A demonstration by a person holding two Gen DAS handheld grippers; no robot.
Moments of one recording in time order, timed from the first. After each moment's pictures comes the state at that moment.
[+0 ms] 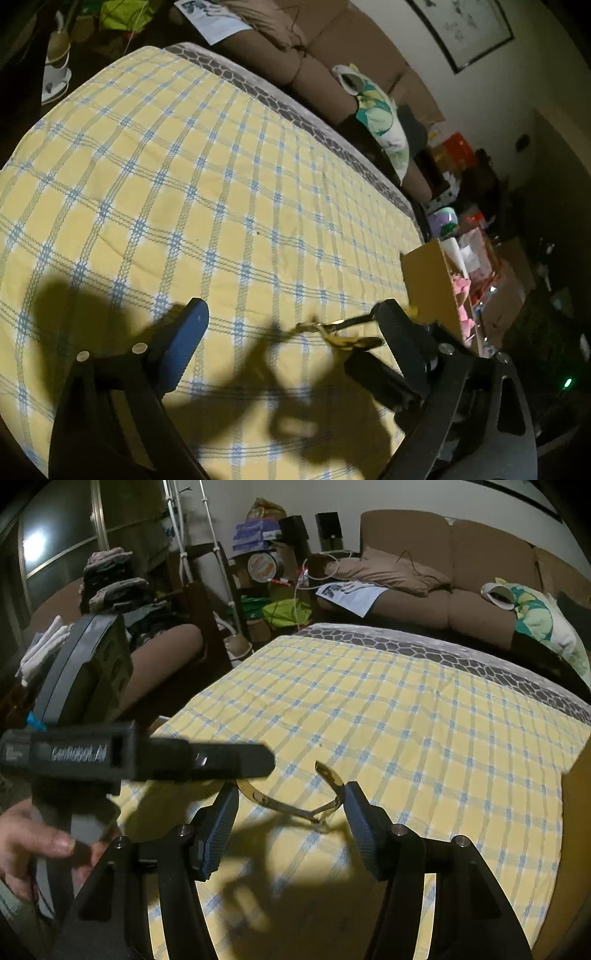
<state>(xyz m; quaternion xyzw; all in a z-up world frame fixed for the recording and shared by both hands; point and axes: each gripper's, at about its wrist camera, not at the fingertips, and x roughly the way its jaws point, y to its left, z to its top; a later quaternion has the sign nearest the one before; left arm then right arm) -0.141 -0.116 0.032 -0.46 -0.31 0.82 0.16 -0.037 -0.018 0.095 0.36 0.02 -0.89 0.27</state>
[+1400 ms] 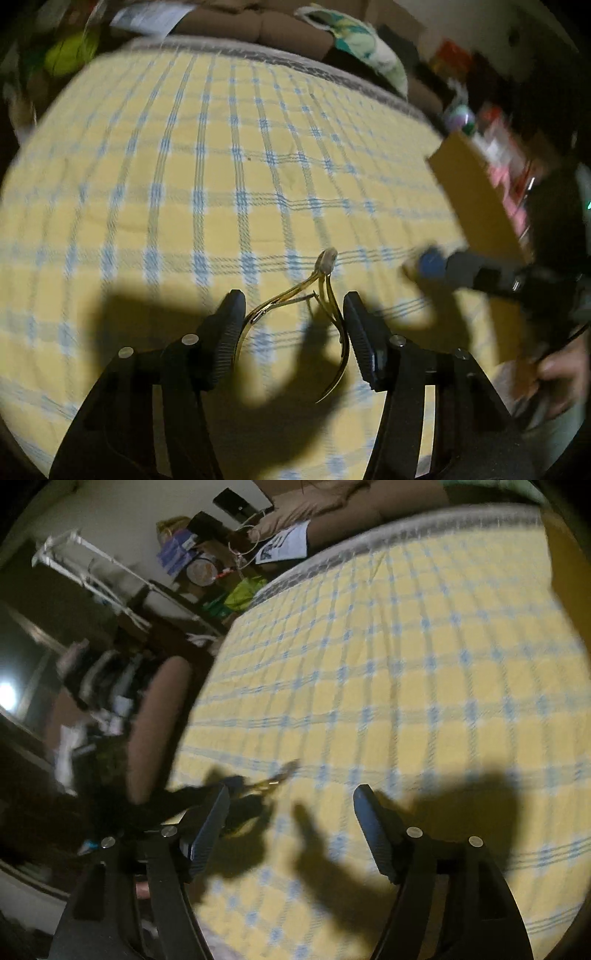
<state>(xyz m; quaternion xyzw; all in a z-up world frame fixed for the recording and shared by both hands) -0.115 -0.075 0.014 -0.53 -0.15 0.82 0.19 -0.051 0.067 0.066 0.49 -0.26 -0.79 0.26</state>
